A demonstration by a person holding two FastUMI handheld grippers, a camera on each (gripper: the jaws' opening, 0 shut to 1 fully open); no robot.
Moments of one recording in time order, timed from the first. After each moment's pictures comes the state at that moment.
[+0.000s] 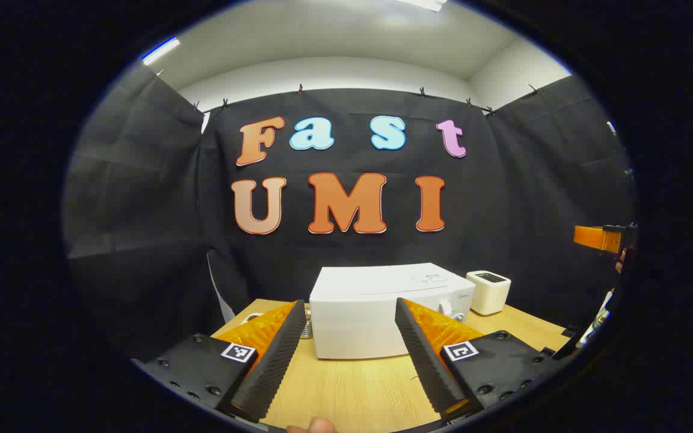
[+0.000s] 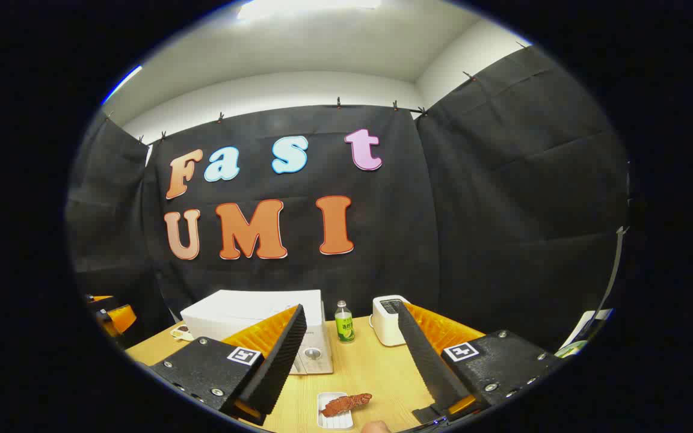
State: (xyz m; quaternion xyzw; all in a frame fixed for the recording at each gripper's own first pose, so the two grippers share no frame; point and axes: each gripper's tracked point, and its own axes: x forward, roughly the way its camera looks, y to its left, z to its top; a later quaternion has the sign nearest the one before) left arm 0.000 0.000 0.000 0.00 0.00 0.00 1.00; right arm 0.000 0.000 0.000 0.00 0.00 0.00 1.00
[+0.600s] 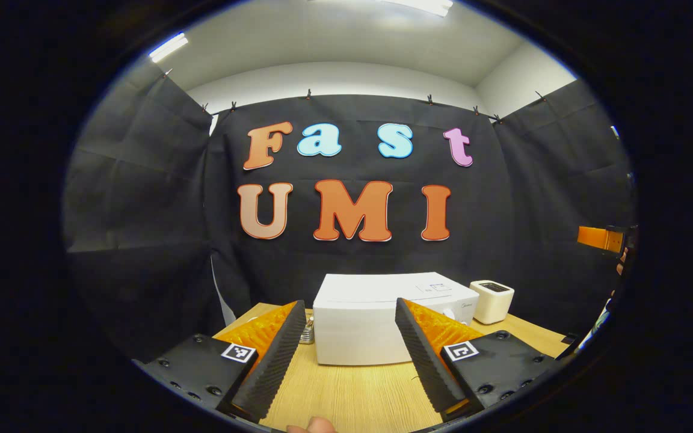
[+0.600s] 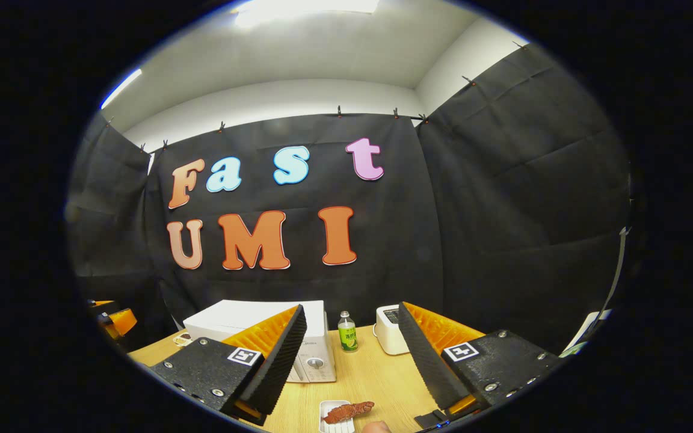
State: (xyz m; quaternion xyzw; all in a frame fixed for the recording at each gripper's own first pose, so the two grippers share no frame) left arm 0.005 0.008 0.000 -0.03 -0.01 0.01 1.00; right arm 0.011 0.007 0.009 -0.01 -0.01 0.02 1.00
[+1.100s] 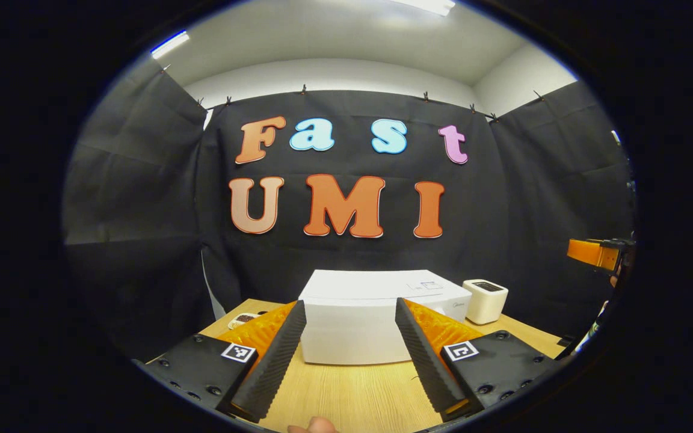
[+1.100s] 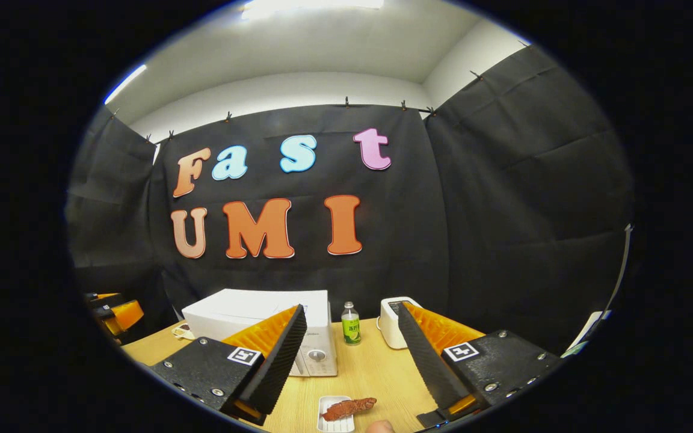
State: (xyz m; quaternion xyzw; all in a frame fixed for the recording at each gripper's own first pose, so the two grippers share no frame) left arm 0.021 -0.029 -0.009 -0.03 0.00 -0.01 1.00; right arm 0.014 0.006 -0.007 -0.01 0.00 0.02 1.00
